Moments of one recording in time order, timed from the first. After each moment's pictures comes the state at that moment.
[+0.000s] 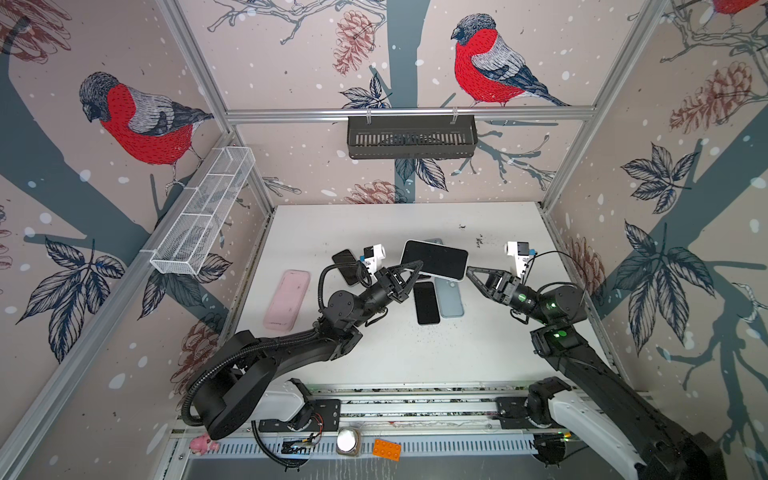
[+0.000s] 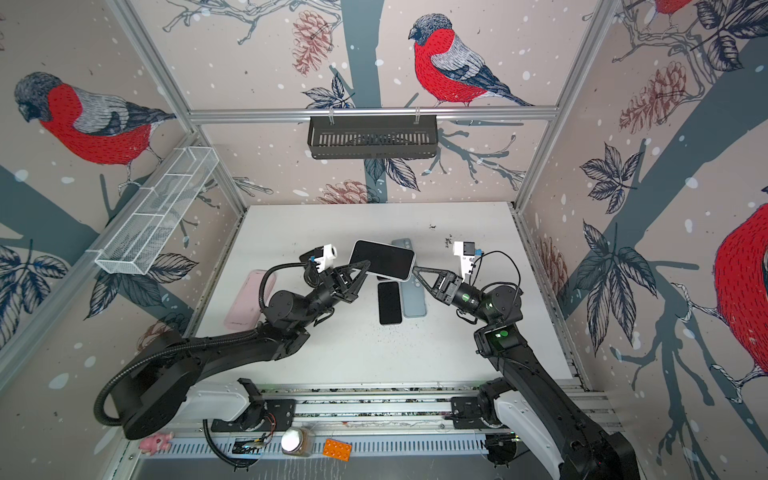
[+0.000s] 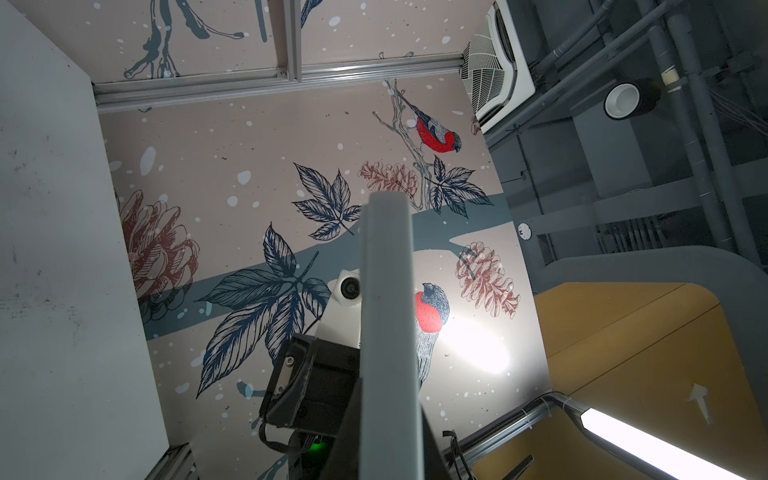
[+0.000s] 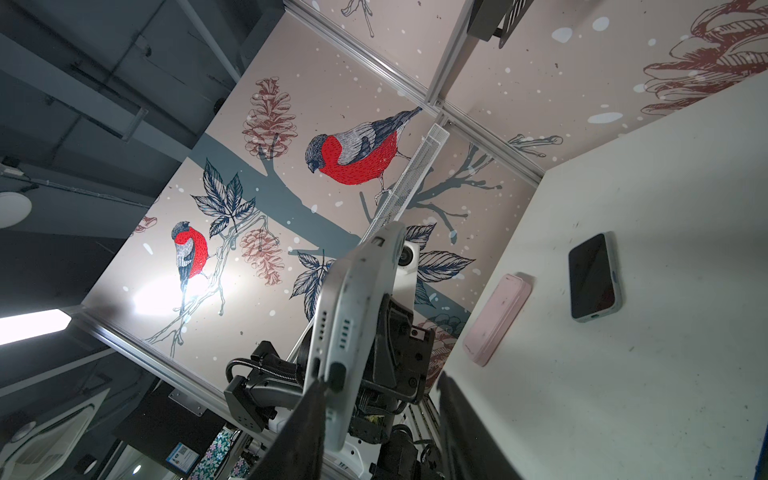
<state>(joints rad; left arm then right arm) -0.79 1.33 0.50 1.28 0.28 -1.57 0.32 0.81 0.42 0.72 -0.81 1.23</state>
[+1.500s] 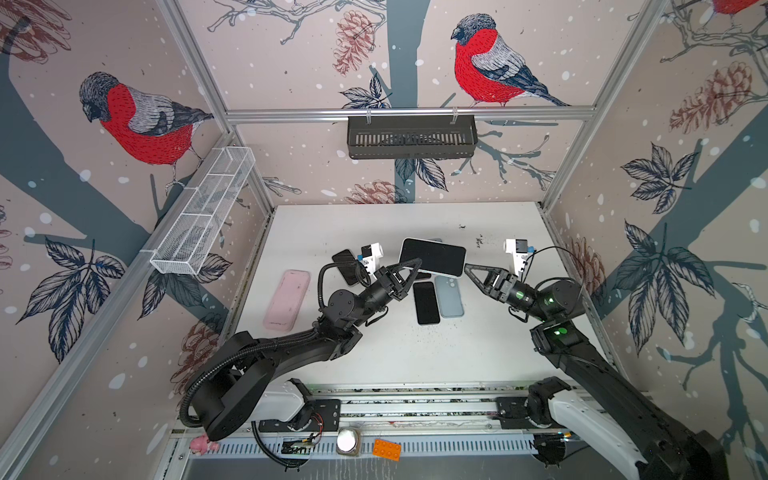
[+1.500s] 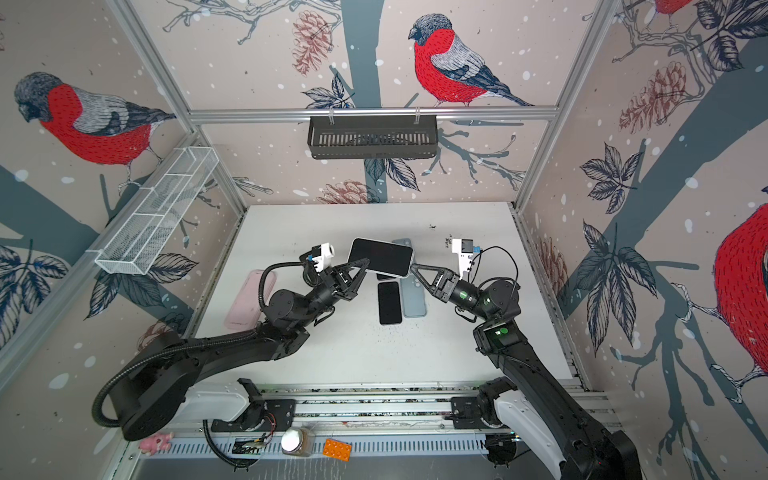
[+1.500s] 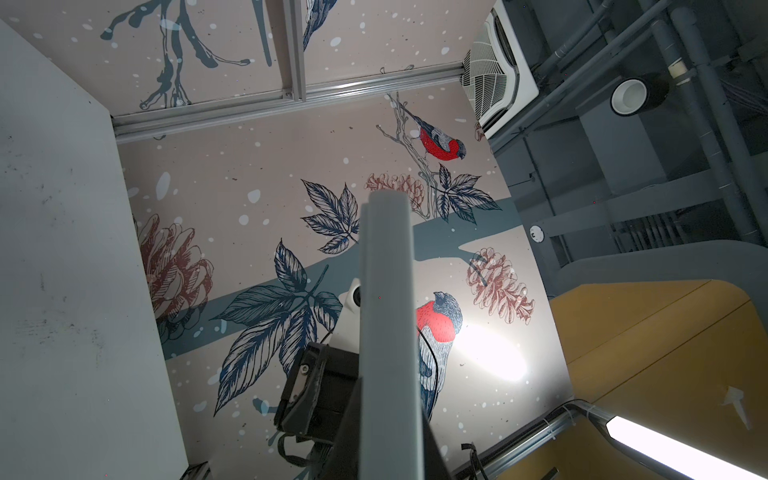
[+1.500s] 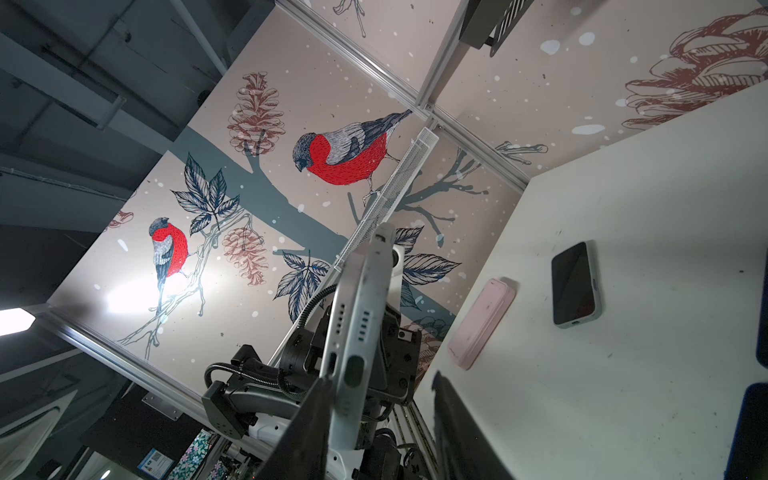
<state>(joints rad) -0.79 1.32 0.51 1.24 0.24 -1.51 0.34 0.83 0.46 0.62 -0.78 1.13</state>
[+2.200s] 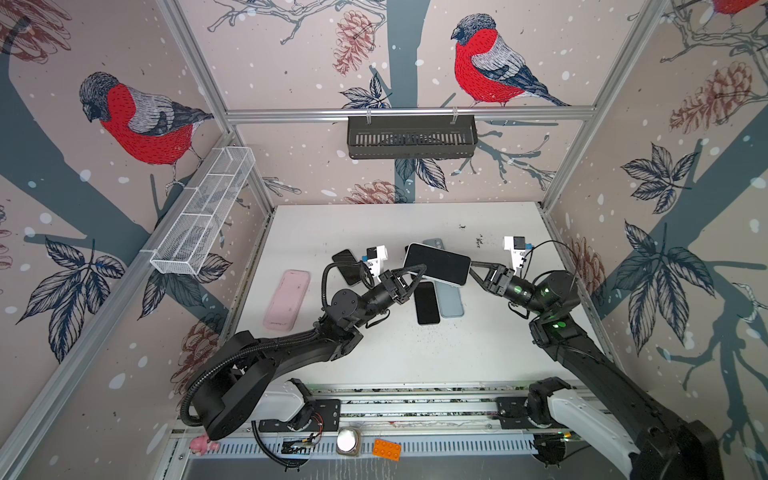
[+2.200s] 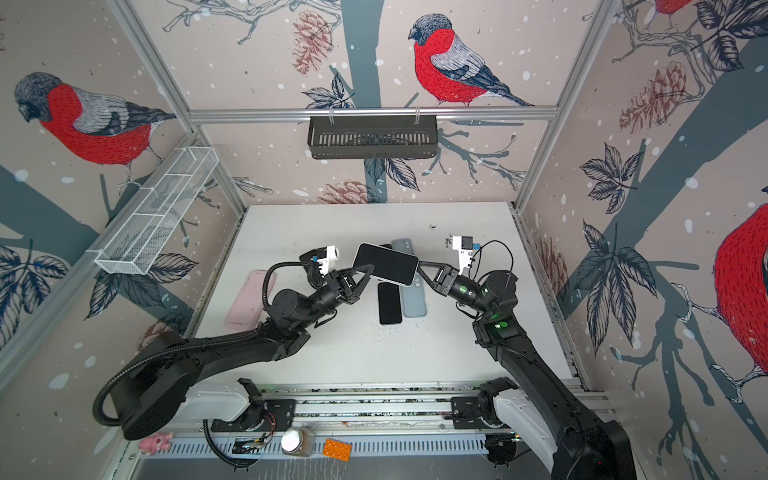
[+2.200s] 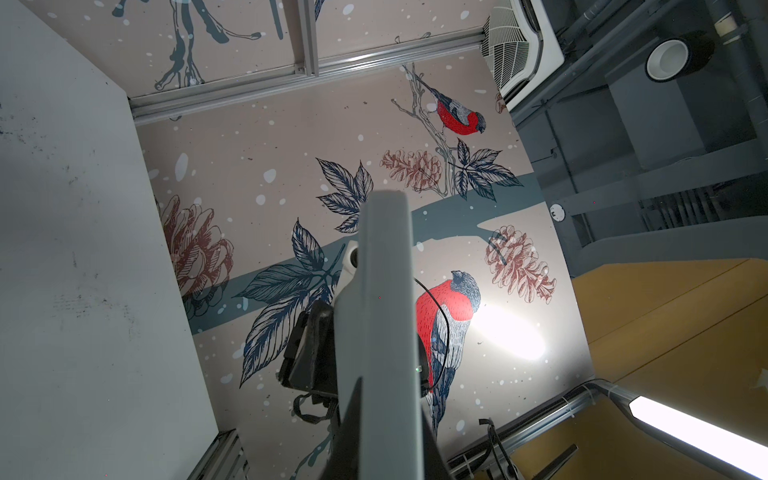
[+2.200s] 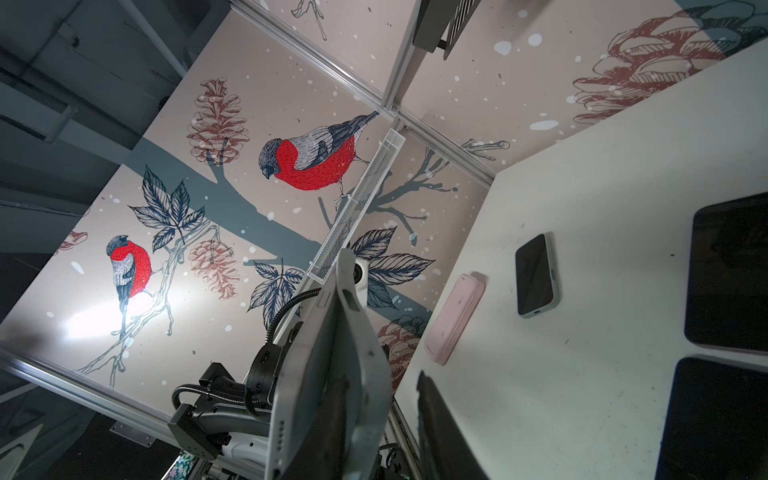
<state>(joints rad) -0.80 1.33 0.50 1.21 0.30 -1.47 0.28 0.89 0.48 0.59 -0.81 1.13</state>
